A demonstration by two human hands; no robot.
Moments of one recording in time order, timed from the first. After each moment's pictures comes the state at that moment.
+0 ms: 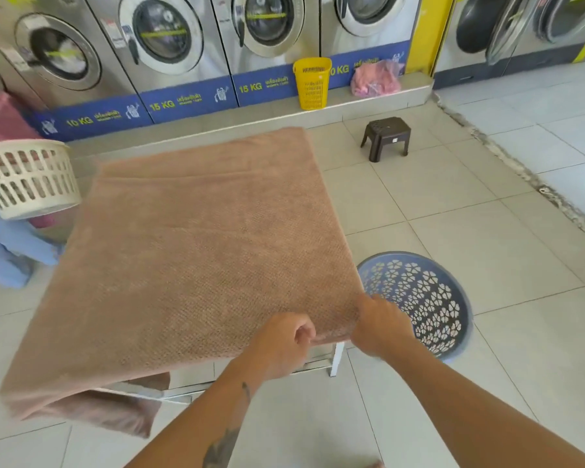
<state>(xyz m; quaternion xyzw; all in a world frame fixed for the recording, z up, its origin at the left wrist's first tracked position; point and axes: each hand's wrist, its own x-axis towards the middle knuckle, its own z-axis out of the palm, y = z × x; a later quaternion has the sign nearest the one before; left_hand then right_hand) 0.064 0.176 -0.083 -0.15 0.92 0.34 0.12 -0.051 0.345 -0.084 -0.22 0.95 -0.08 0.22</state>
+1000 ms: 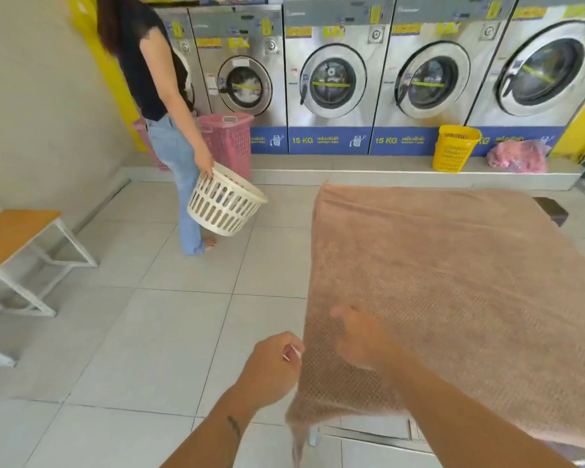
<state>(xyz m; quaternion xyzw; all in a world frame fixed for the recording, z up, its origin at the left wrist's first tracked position) 0.398 -0.263 -0.051 -0.37 0.82 0.43 -0.03 0.225 -0.163 -0.054 -0.41 0.86 -0.17 0.26</state>
